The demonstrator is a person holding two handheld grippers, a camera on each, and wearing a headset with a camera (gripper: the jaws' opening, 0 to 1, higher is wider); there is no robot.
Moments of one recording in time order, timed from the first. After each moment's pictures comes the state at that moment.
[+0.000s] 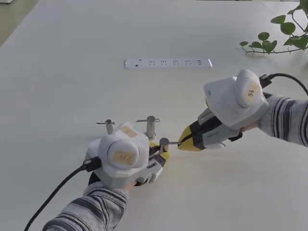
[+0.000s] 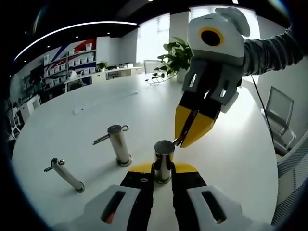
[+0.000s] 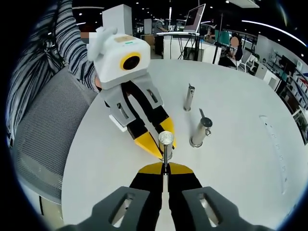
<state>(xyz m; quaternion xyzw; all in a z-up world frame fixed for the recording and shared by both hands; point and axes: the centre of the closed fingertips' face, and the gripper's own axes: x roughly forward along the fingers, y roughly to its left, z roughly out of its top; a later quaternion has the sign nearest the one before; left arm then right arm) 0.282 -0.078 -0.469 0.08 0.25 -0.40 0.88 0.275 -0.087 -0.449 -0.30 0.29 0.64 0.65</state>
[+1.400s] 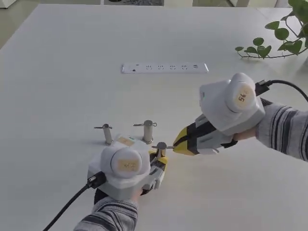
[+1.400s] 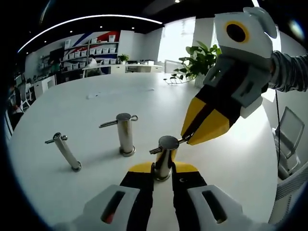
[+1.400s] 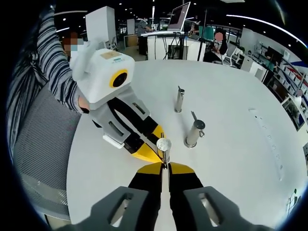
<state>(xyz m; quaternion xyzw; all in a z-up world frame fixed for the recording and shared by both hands) 0.284 -0.076 -0.475 0.01 0.27 -0.32 0.91 0.274 -0.088 -0.437 -0.29 0.31 0.58 0.70</state>
